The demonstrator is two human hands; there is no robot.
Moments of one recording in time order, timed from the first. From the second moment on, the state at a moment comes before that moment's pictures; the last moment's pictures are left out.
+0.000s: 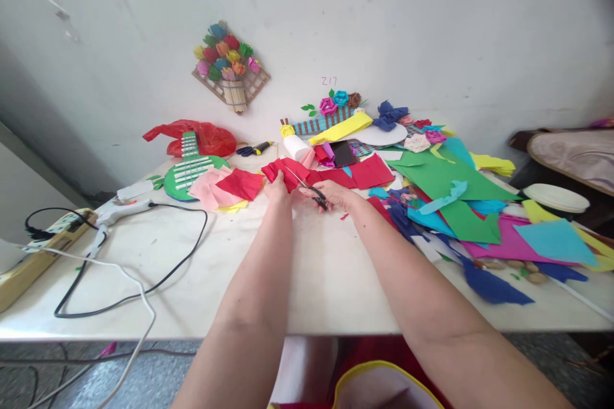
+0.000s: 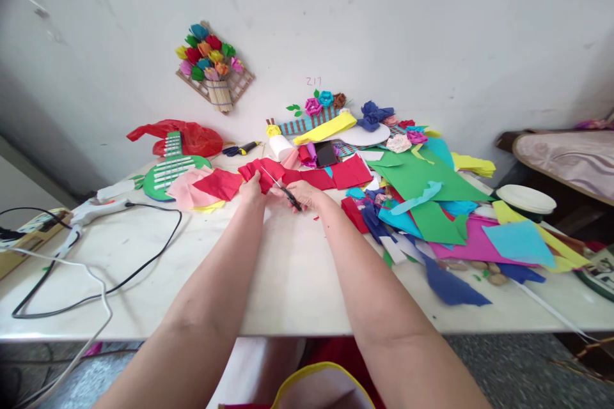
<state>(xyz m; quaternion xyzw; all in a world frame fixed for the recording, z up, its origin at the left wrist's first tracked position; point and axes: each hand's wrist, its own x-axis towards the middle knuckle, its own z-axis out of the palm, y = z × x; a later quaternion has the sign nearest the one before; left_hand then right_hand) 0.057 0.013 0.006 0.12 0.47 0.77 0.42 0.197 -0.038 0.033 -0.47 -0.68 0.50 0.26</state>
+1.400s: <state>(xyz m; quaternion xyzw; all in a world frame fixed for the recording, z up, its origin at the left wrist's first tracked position) 0.055 0.016 0.002 0.11 0.50 0.76 0.40 0.195 -0.032 0.027 -0.48 -0.70 0.45 0.26</state>
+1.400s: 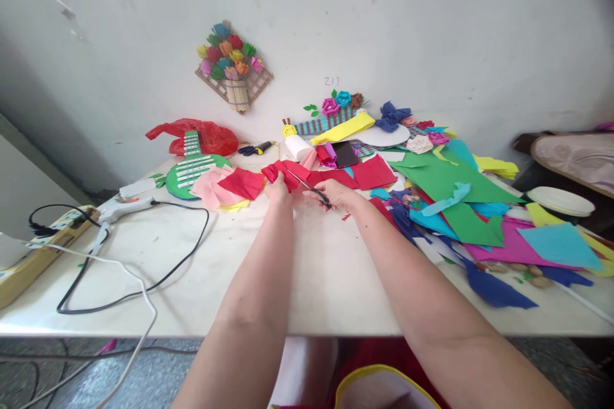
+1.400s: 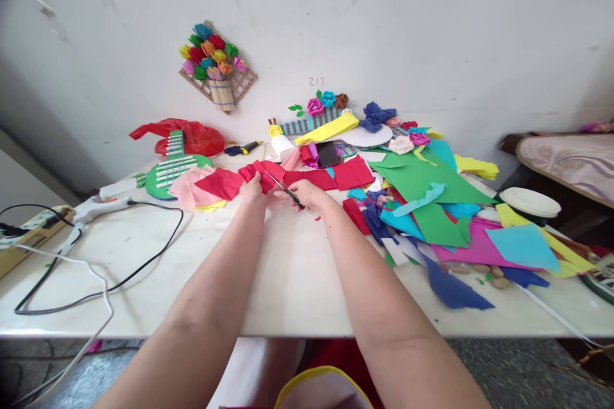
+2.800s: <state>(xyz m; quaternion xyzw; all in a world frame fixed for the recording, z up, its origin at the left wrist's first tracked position) 0.059 0.019 -0.006 0.17 0.49 0.75 0.40 0.195 -0.038 0.030 -0.47 -0.65 0.52 0.28</state>
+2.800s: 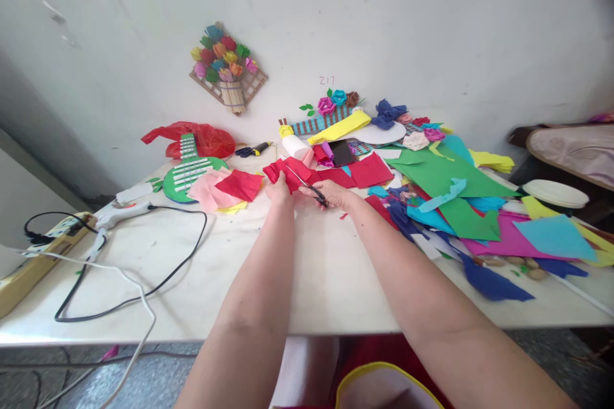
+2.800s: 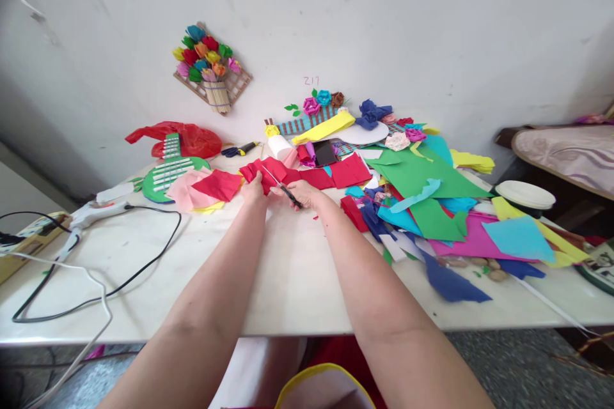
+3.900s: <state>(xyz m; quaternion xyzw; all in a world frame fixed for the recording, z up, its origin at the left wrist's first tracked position) 0.062 0.013 0.003 0.14 0.47 0.77 0.41 0.189 -0.028 0.019 -0.47 -0.66 0.50 0.31</state>
